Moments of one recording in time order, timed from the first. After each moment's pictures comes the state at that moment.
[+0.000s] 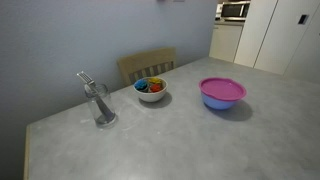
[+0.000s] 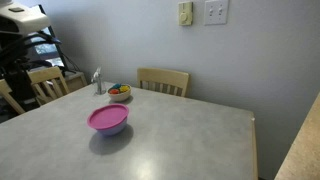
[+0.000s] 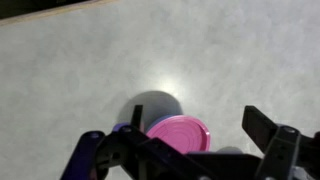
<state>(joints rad) -0.01 -0.55 -0.23 -2.64 0.19 2.09 -0.08</state>
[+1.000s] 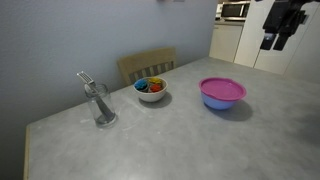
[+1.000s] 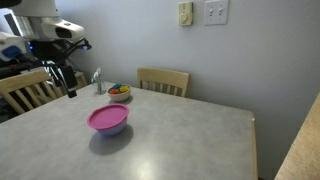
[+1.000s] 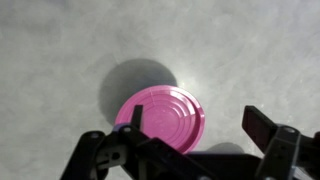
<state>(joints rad) 0.03 -0.21 -0.09 -2.42 0.18 2.22 -0.06</state>
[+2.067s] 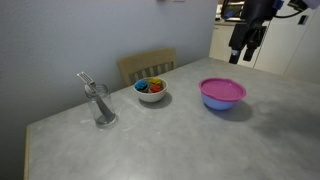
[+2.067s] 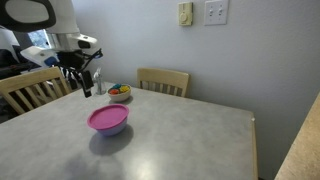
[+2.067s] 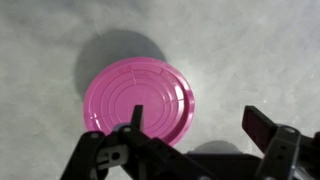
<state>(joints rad) 0.04 0.02 -0.01 -2.27 0.17 2.30 -0.05</state>
